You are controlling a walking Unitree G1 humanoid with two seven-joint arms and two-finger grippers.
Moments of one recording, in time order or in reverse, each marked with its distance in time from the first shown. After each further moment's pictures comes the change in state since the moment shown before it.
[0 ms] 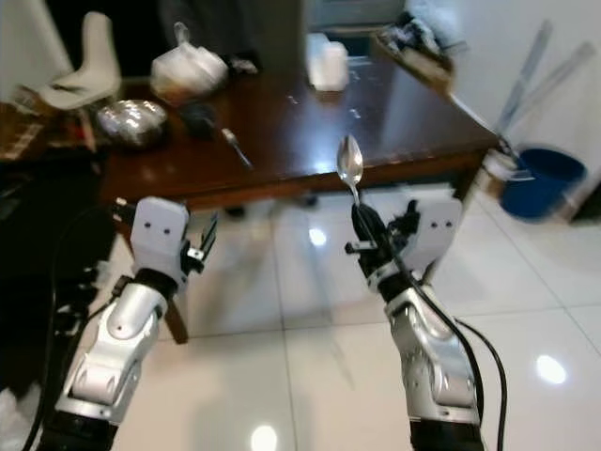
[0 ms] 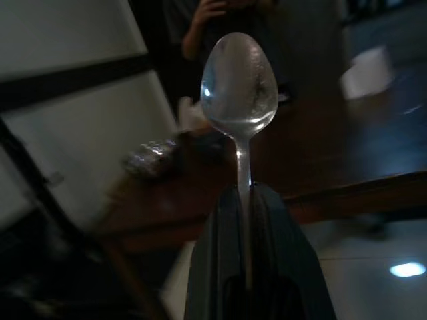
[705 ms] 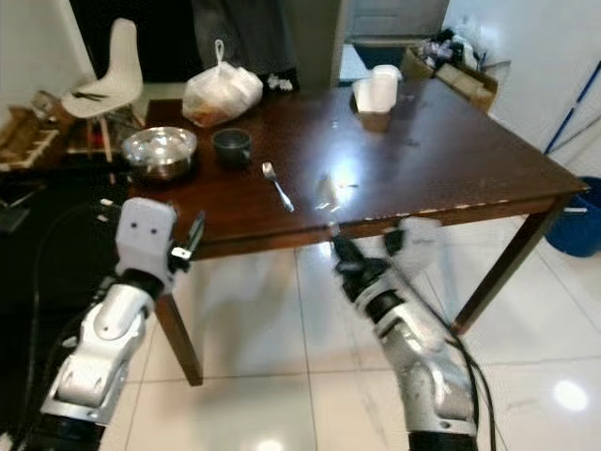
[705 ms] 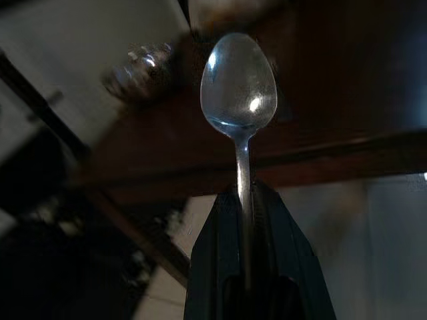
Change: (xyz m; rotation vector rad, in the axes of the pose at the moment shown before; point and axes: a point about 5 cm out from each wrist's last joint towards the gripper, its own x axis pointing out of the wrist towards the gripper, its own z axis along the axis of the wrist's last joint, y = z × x) left arm -0.001 0.008 -0.001 0.027 0.013 0.016; right arm -0.022 -0.009 -0.044 -0.009 0.346 0.047
